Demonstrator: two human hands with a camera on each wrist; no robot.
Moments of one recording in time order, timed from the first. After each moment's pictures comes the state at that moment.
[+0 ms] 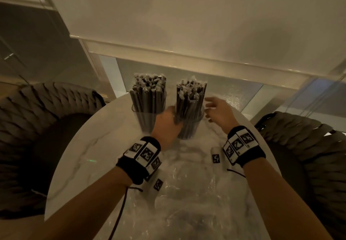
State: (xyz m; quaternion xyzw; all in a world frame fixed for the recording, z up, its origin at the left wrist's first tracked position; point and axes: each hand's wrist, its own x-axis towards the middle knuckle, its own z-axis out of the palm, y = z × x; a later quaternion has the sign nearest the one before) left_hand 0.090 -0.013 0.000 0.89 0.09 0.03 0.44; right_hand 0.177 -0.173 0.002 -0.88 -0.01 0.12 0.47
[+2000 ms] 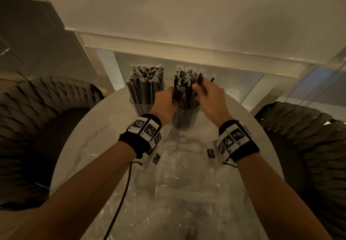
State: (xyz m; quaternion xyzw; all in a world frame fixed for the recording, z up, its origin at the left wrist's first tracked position) left_hand 0.118 -0.006 0.016 0.93 0.05 0.07 0.37; right_hand 0.155 -0.148 0.026 -0.87 -0.16 -0.05 0.46
